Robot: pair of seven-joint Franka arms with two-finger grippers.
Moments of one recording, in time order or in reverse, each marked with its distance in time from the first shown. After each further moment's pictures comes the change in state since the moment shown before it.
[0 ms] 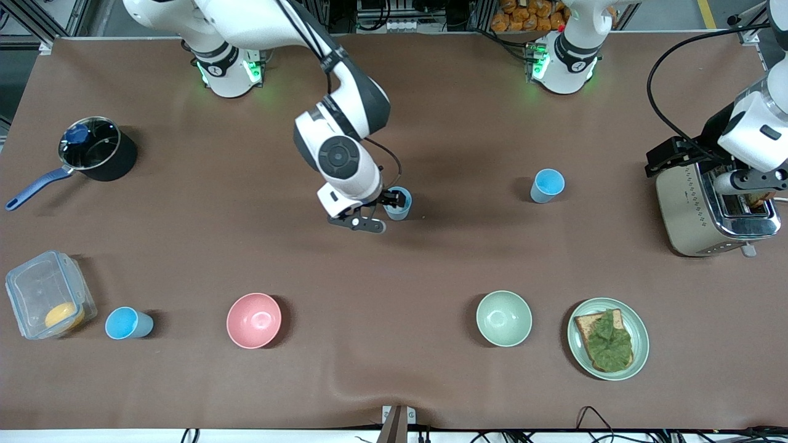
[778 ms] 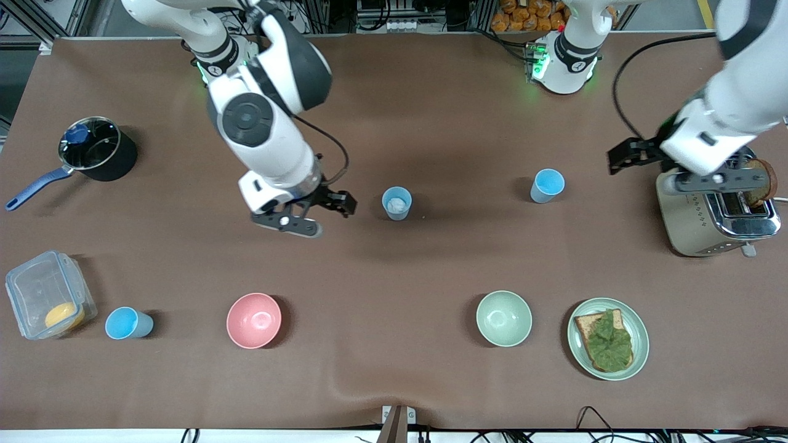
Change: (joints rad) left arm -0.044 0.001 -0.070 -0.077 -0.004 0.025 -0.098; right arm -0.144 -0.189 -0.005 0.028 -0.146 -0.133 -0.039
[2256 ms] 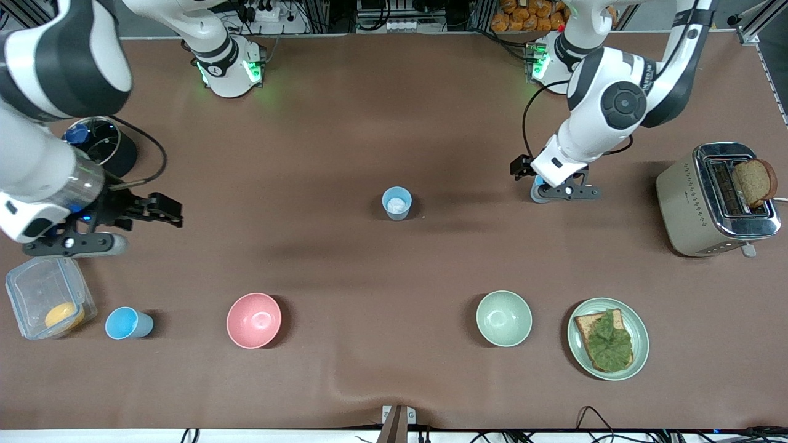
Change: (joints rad) left arm -0.007 -0.052 -0.166 -0.630 -0.103 0.573 -0.018; right arm -0.406 -0.098 -0.004 0.134 -0.075 -0.257 -0.708
